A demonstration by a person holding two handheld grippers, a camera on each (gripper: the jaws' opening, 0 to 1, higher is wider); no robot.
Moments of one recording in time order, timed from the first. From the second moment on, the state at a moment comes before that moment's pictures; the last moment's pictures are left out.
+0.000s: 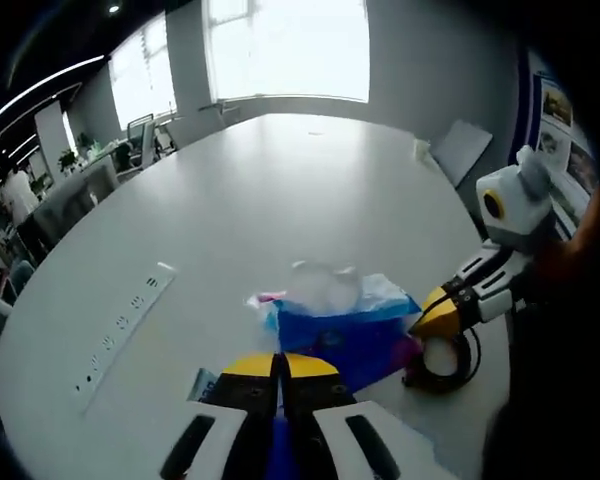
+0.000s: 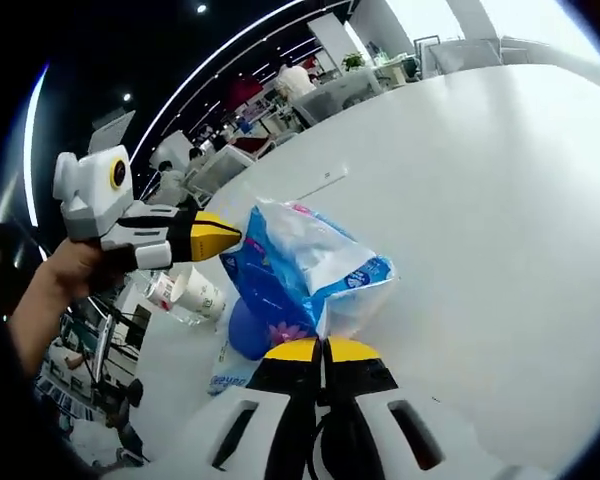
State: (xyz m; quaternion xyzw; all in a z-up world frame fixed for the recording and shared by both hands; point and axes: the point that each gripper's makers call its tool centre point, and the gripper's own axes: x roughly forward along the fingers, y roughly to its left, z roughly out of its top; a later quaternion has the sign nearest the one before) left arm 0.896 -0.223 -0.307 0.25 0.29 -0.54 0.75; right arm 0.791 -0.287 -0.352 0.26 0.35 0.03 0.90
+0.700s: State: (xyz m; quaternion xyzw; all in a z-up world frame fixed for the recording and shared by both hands) left arm 0.882 -0.229 -0.295 0.16 0.29 -0.49 0.81; right arm 0.804 -0.335 -0.326 0.19 0.33 0.04 0.92
